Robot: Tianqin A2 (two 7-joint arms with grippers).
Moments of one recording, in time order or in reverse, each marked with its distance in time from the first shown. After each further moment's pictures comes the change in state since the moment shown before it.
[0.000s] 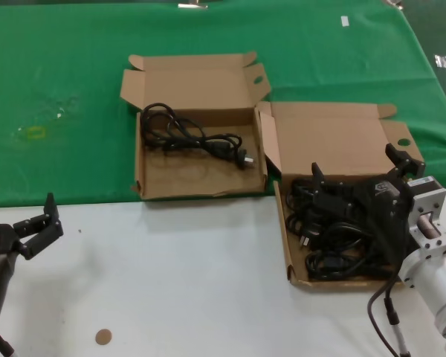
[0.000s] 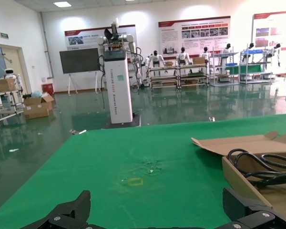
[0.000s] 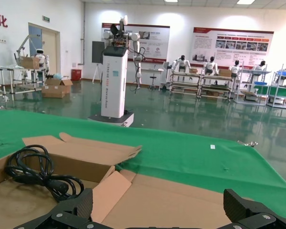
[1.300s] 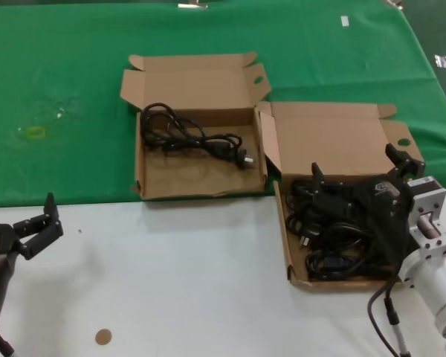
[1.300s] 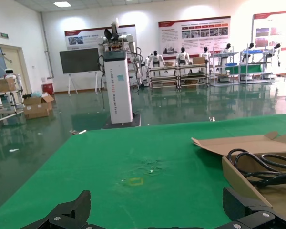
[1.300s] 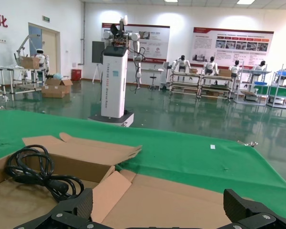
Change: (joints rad) left arm 0.000 0.000 0.000 0.000 0.000 0.000 0.000; right arm 0.000 0.000 0.000 0.000 0.000 0.000 0.000
